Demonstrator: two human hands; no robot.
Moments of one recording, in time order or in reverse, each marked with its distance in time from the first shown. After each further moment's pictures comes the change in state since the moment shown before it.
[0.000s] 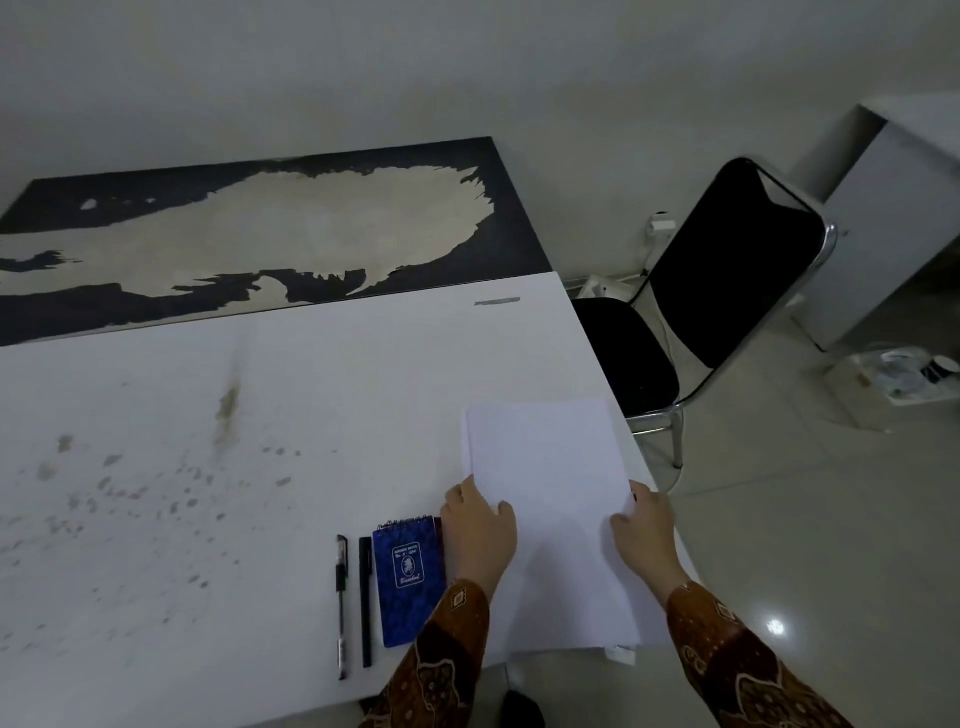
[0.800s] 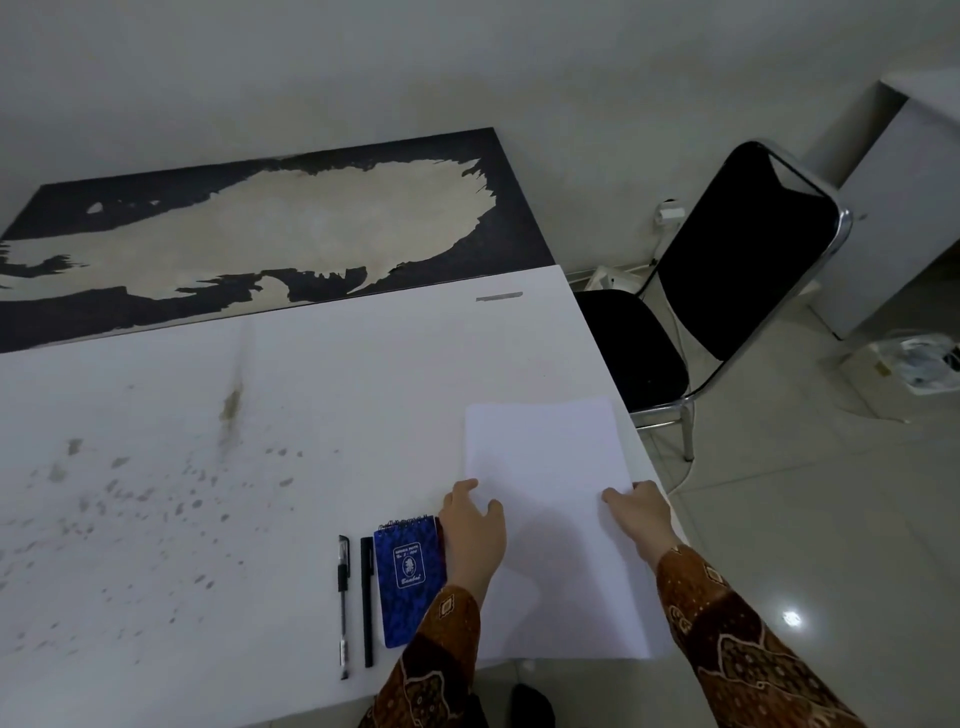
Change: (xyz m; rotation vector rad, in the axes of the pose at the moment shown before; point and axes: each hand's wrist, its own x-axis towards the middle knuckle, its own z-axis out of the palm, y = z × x) left_hand 0.007 -0.005 0.002 -0.217 0.067 -0.078; right_hand 0.008 -0.037 -0.011 0.257 -0.092 0.253
